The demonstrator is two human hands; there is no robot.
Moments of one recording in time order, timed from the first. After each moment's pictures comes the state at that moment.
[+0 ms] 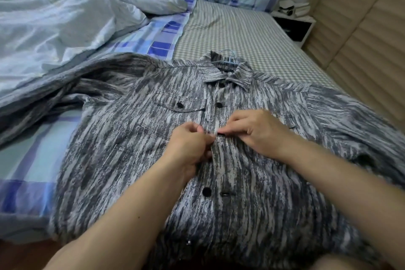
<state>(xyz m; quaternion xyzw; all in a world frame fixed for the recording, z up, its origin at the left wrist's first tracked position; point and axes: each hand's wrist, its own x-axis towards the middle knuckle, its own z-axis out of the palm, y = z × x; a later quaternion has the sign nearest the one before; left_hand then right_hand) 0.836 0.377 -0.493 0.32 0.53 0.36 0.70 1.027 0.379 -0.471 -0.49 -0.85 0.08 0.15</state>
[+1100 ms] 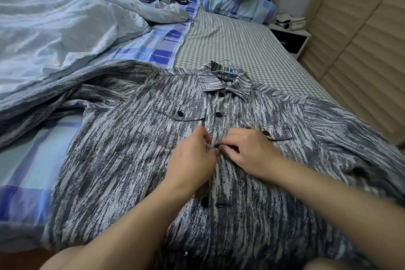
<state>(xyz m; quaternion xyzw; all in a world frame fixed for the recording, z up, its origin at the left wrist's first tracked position) 0.843 0.373 -0.511 0.68 0.61 0.29 0.30 1.016 0.376 -0.493 -0.53 -0.84 0.05 0.10</state>
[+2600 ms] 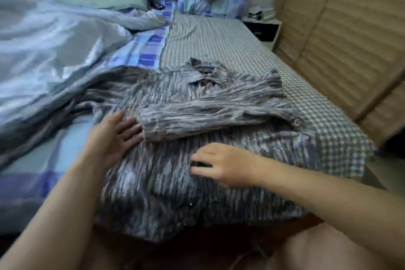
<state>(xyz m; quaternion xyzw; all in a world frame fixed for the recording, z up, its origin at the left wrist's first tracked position) 0.693 0.377 -0.497 0.26 0.48 0.50 0.68 0.987 0.280 -0.507 -0.26 -0.95 -0.15 -0.04</state>
